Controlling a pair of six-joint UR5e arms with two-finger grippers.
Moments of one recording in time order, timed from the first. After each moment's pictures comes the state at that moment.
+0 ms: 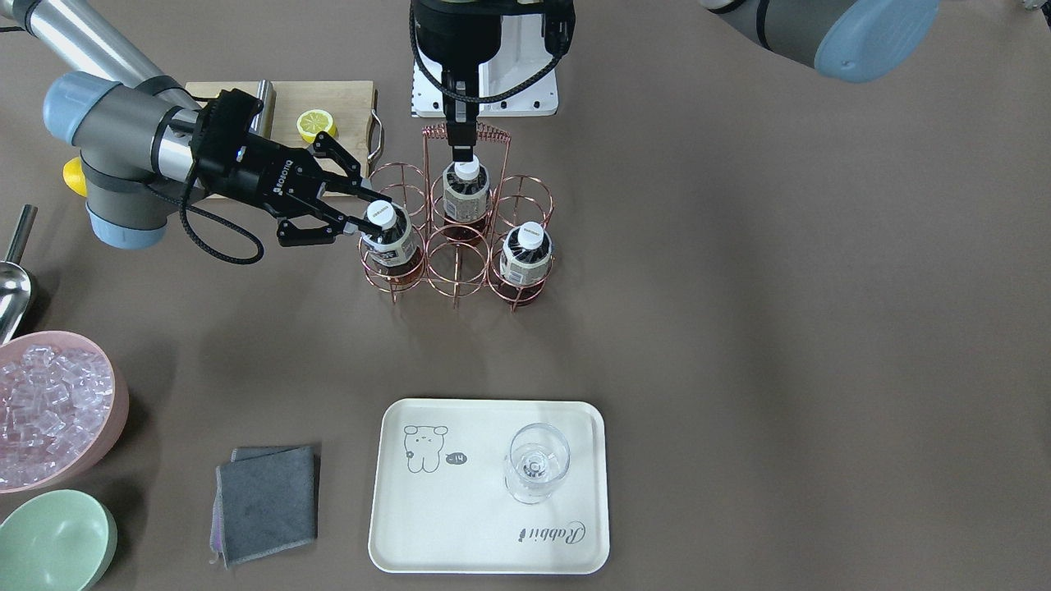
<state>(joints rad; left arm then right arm) -0.59 -2.69 -1.77 -1.06 -1.84 -2.75 0.76 -1.19 1.61 0.03 2.01 0.57</state>
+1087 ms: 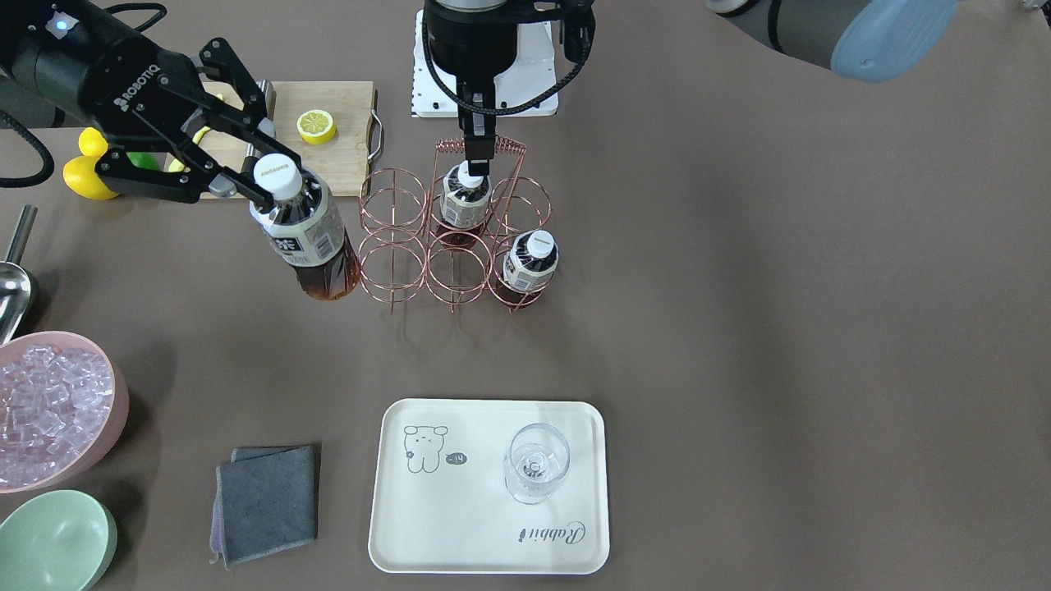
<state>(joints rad) -0.65 -2.70 -1.76 -1.04 -1.85 -2.74 1.02 -1.09 1.74 -0.27 2.03 0.59</state>
